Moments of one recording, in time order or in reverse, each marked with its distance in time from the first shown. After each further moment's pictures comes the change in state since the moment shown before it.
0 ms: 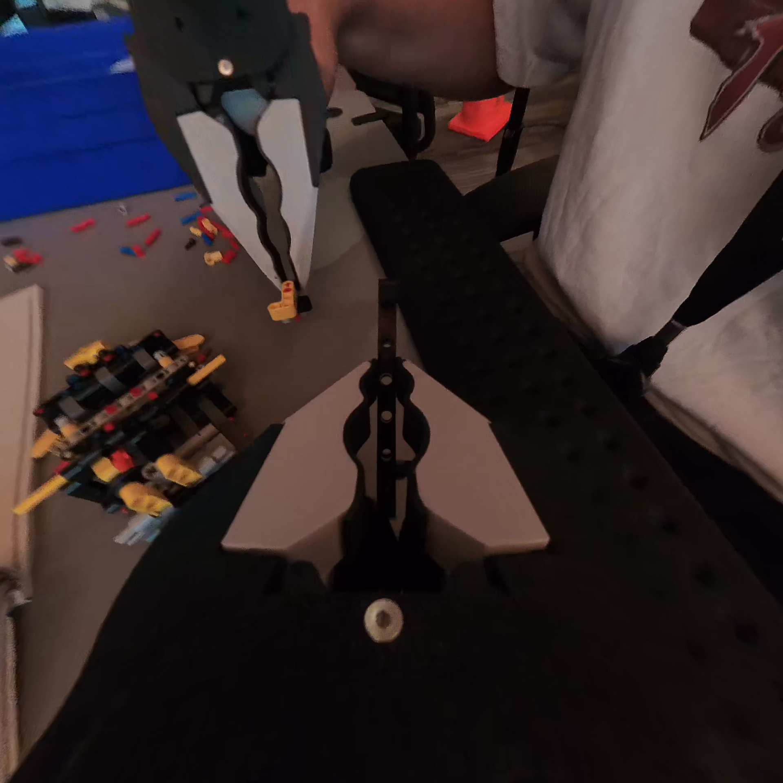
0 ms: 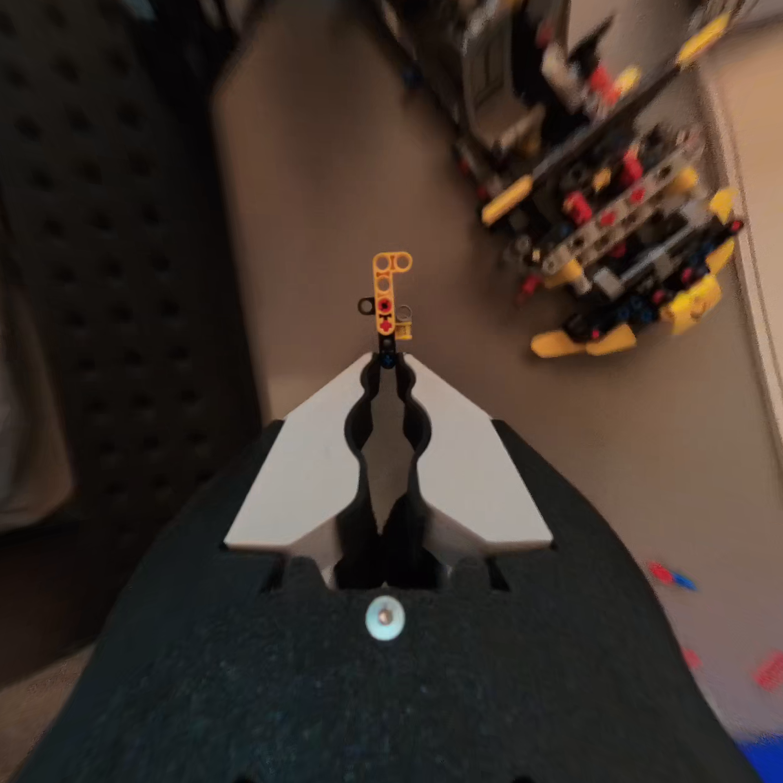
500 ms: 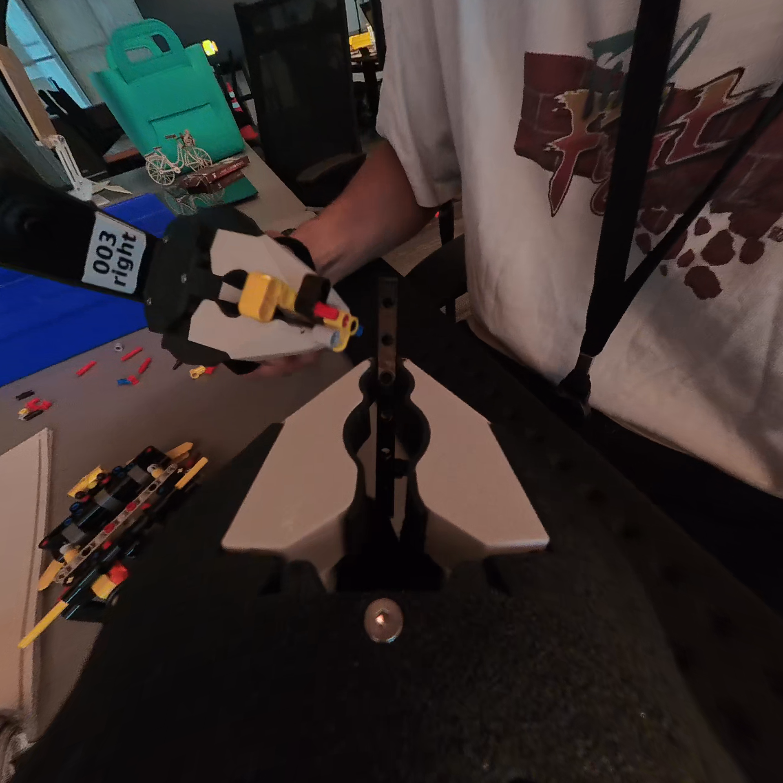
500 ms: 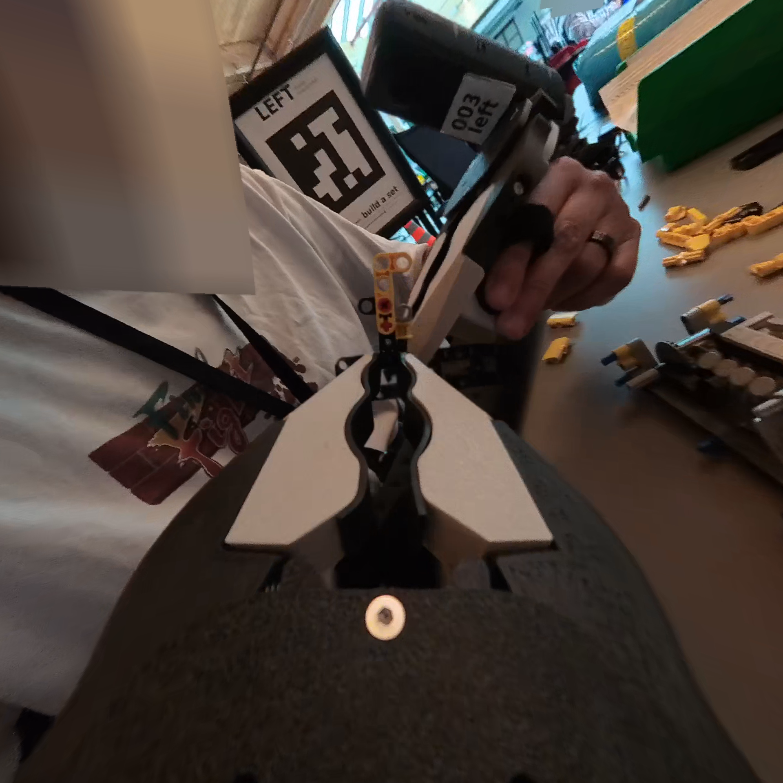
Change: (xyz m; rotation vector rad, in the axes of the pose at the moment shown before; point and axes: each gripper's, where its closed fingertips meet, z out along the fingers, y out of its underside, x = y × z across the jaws) left arm 0.034 -0.037 -0.010 0.190 0.097 0.190; right arm -0.080 -0.129 -0.042 0.835 -0.890 0.241
